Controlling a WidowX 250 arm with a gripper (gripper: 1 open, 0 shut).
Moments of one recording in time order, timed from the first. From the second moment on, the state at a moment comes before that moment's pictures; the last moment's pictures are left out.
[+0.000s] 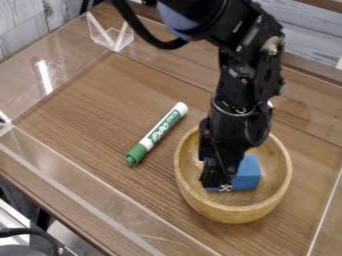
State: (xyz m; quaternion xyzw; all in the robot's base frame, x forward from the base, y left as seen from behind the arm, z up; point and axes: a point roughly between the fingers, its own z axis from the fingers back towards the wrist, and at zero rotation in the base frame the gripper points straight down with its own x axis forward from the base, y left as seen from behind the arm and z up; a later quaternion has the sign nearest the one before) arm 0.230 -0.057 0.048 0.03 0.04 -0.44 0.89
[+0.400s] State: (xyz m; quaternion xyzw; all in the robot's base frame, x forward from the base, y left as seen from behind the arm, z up) arm 0.229 -0.056 0.048 0.03 0.05 -0.44 0.89
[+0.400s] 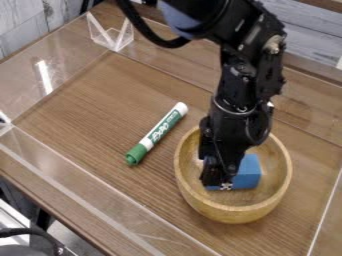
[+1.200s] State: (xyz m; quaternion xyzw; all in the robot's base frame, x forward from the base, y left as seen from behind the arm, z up) arm 0.229 -0.053 0.050 0.04 0.06 -0.44 0.90
